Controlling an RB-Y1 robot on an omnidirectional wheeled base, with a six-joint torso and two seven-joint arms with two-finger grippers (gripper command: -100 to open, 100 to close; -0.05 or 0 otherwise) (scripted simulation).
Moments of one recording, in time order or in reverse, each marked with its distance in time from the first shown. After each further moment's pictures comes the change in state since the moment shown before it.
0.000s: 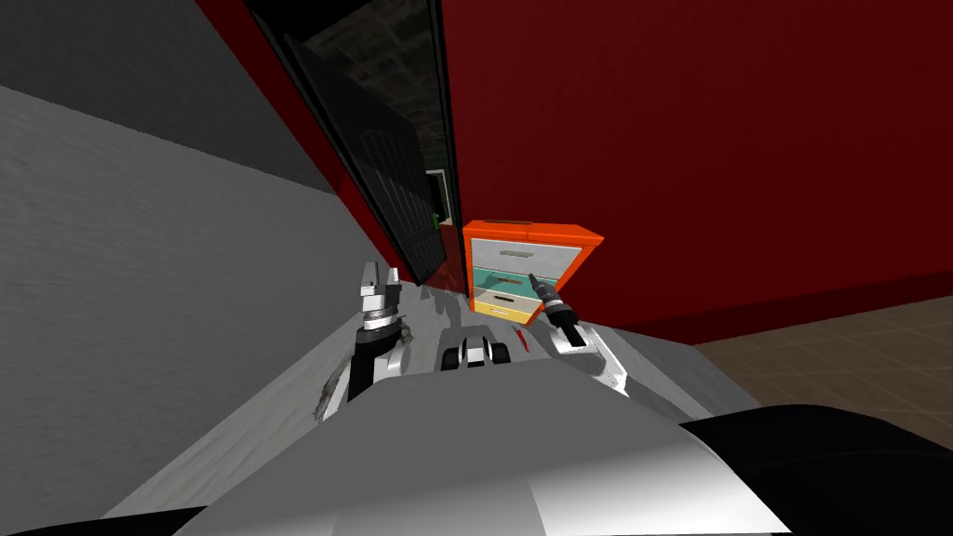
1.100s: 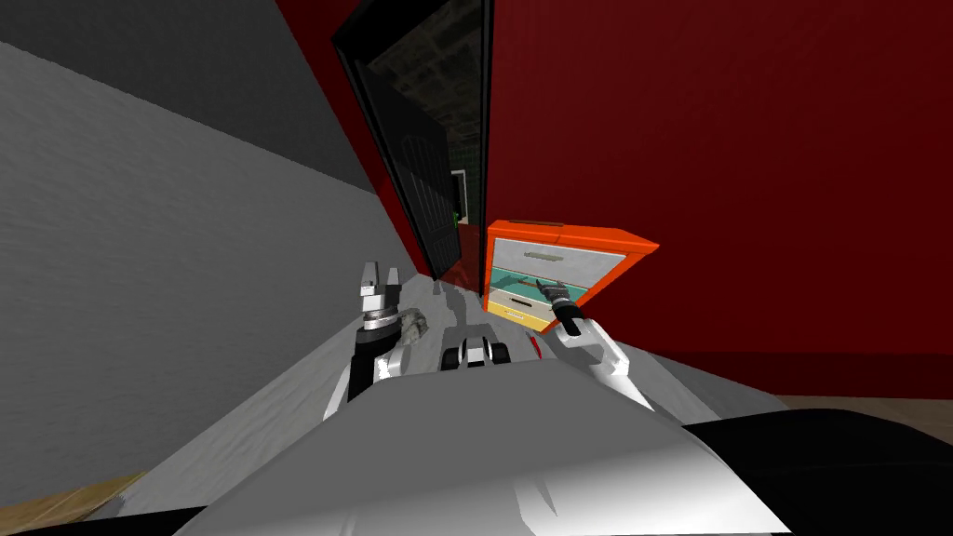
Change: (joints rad) left arm 0.000 0.000 0.000 0.000 0.000 0.000 0.000; right arm -0.070 -0.104 -0.040 0.134 0.203 0.193 0.267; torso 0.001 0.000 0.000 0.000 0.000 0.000
